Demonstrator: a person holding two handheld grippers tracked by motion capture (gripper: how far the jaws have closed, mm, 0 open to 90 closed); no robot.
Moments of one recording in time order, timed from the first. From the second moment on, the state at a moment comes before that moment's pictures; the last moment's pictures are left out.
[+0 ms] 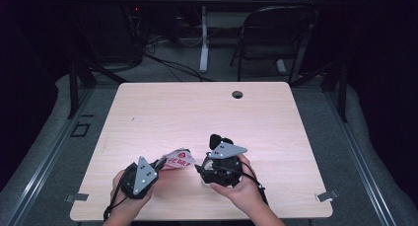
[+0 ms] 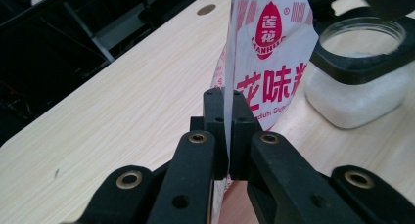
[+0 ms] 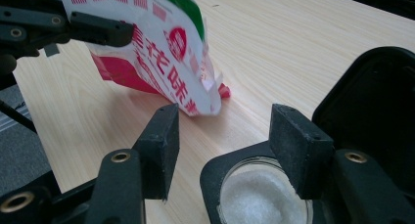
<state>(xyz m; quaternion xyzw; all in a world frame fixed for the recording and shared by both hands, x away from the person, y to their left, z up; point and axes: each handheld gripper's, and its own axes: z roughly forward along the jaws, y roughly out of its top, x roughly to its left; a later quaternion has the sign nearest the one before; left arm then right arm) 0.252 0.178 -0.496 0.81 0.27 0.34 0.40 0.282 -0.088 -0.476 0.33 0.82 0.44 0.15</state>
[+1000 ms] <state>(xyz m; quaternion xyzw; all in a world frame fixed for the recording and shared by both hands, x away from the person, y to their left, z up) 0.266 0.241 -0.475 0.75 0.36 0.38 0.41 0.279 -0.113 -0.477 0.36 0.80 0.46 0.17</state>
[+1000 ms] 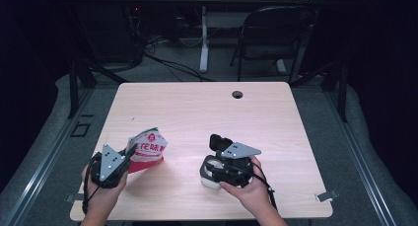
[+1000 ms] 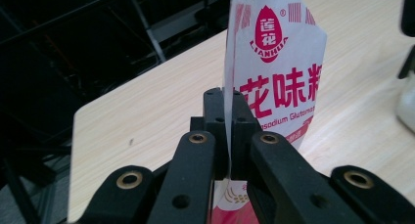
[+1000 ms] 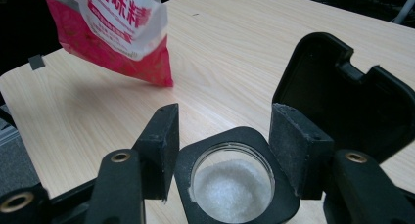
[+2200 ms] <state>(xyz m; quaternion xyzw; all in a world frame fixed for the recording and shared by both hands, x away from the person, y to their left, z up) 0.277 0.267 -0.481 0.72 0.41 0.40 0.39 0.283 -0.128 -0.480 0.38 0.79 0.46 0.16</state>
